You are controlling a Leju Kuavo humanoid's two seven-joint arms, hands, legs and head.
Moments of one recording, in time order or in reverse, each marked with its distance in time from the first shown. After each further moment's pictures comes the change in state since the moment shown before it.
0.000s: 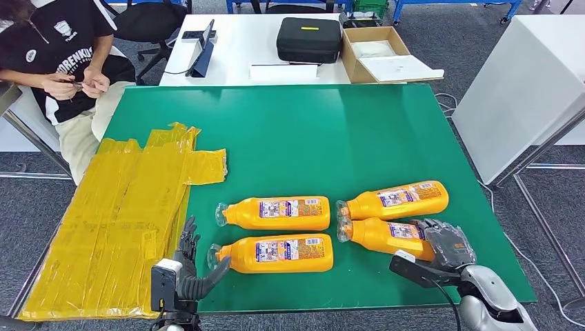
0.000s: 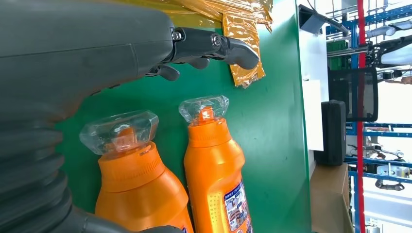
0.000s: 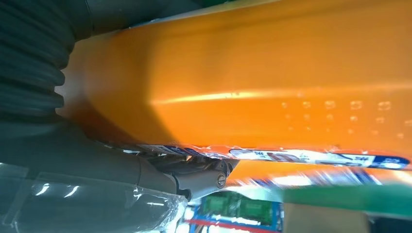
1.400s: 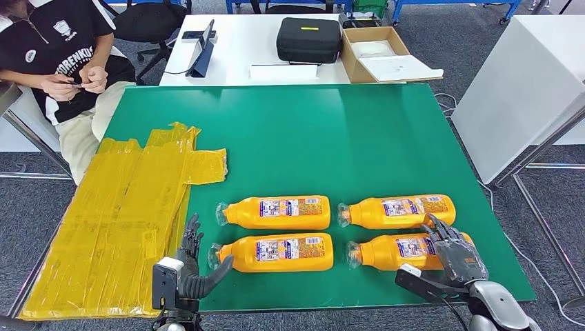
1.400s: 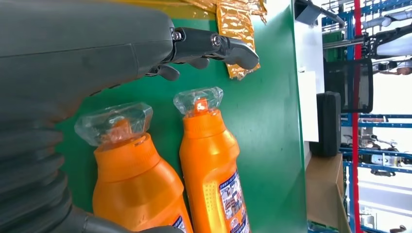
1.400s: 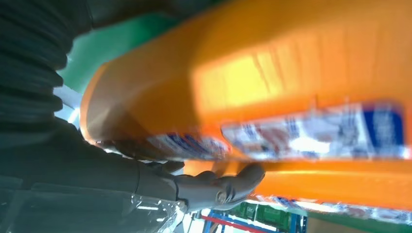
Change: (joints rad) left arm 0.001 -0.031 0.038 -0.010 -0.045 -0.070 0.005; right arm 0.114 -0.059 -0.036 -0.114 0.145 0.038 0.166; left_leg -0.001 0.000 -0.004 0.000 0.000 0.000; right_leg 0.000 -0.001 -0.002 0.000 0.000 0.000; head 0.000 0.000
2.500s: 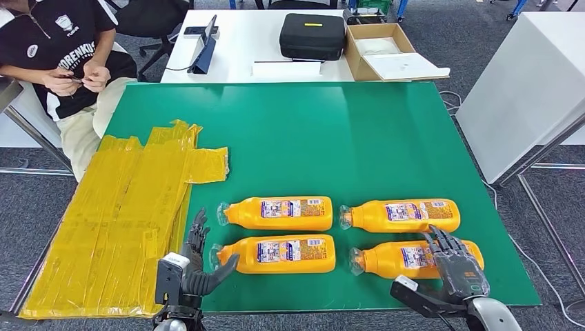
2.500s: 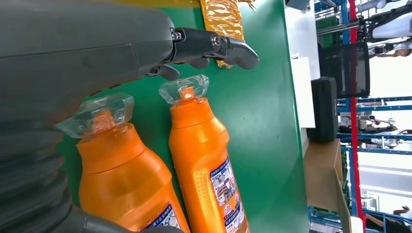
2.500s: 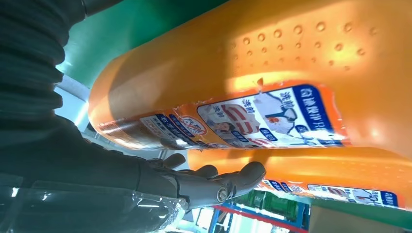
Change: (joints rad) left arm 0.002 -0.015 0.005 -0.053 -0.076 -0.054 0.043; right arm 0.138 0.031 -0.061 -0.186 0.097 -0.028 0.084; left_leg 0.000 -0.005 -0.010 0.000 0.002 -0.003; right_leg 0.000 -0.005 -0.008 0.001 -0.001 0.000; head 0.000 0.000
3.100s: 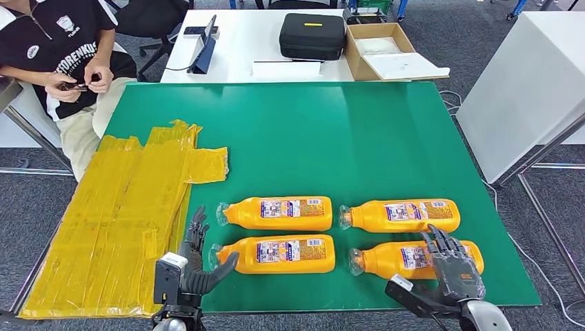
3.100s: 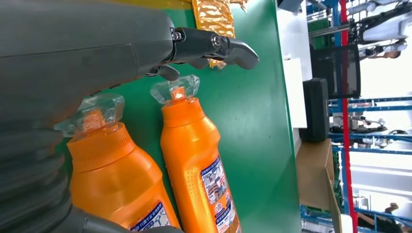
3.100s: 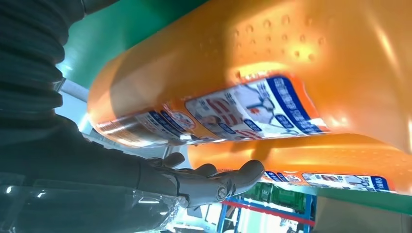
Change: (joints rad) left arm 0.001 0.003 -0.010 -0.022 0.003 -0.002 -0.005; right arm 0.019 0.049 -0.007 -0.010 0.041 -0.062 0.017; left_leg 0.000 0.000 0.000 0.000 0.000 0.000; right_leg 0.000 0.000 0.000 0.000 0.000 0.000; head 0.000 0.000
